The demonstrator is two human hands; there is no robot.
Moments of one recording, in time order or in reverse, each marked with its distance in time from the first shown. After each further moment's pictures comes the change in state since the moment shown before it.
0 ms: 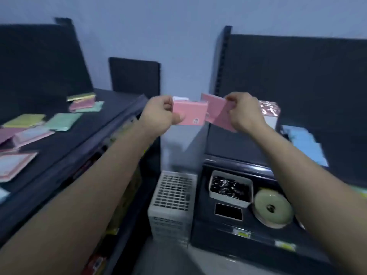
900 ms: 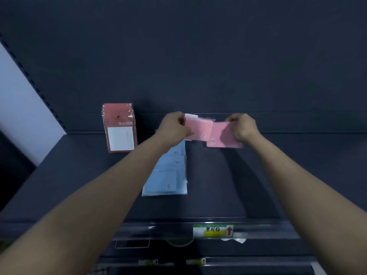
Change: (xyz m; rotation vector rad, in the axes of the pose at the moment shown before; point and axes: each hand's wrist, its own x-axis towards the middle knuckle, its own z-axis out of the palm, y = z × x) left_hand 0.177 0.058 0.572 0.148 -0.376 -0.099; right_hand 0.182 0.557 -0.170 -0.007 -0.050 0.473
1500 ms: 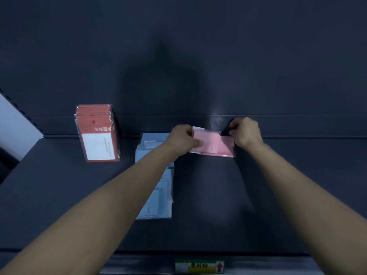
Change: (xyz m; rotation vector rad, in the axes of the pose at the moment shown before) left_hand 0.084 -0.029 0.071 -0.049 -0.116 -0.158; right_hand 0.069 0.046 0.019 -0.141 -0.017 0.008
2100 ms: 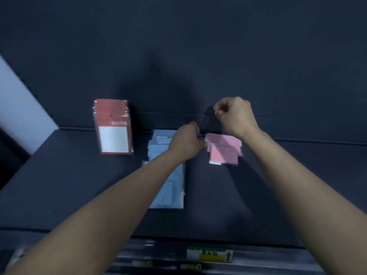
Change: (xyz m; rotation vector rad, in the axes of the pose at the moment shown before) left_hand -0.040 0.002 -0.015 0.441 0.162 0.174; right_hand -0.050 -0.089 -0.030 0.073 0.069 -0.315
